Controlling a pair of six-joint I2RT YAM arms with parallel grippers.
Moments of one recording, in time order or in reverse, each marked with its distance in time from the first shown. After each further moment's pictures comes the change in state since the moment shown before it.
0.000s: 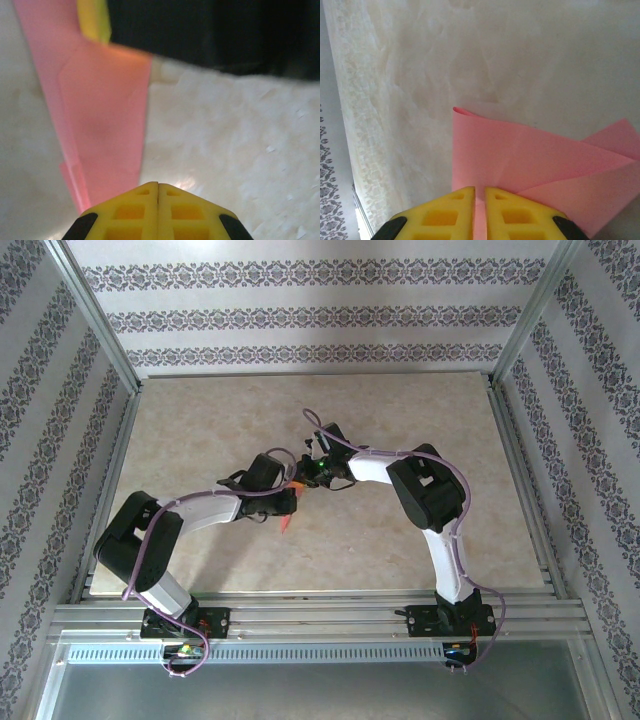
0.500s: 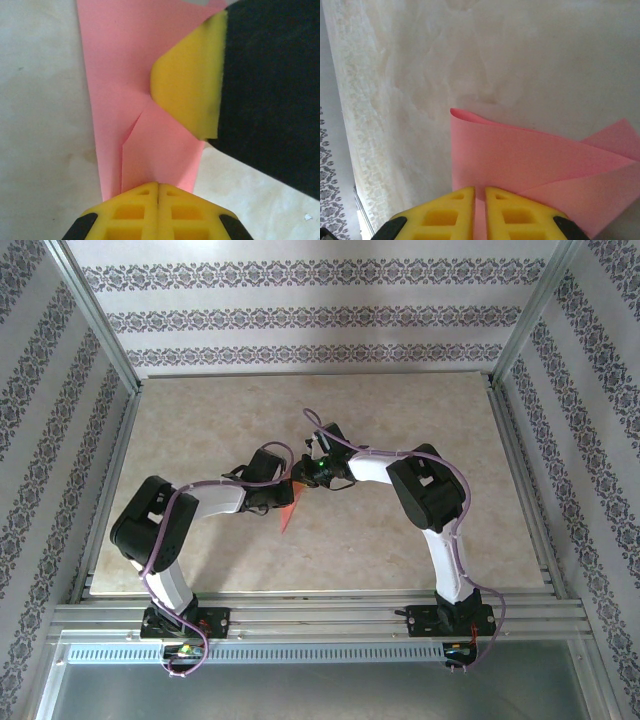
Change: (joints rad) left arm 0.051 0.131 0.034 0.074 -0.040 -0.069; right arm 0.004 -0.002 0.000 0.003 0.001 0.011
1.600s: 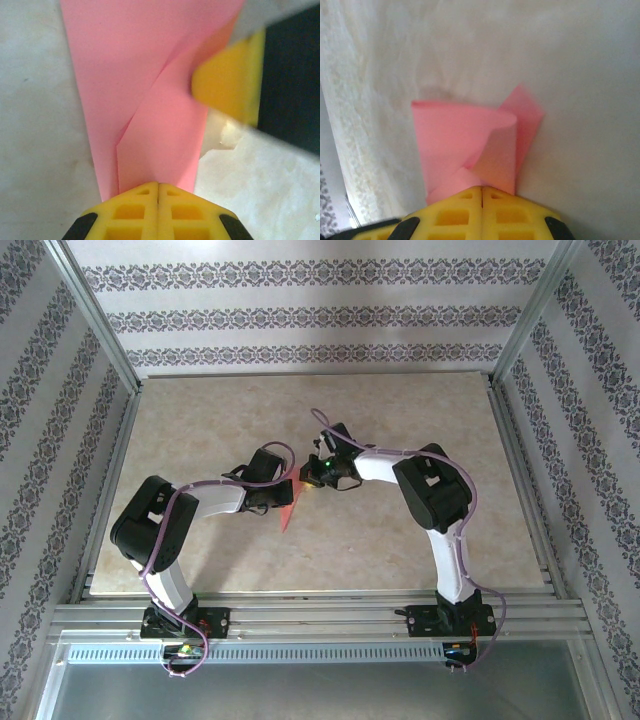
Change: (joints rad) left arm 0.000 0.002 0.002 -0.005 -0.010 0.051; right arm -0.051 -0.021 -0.020 -0.049 0.035 -0.006
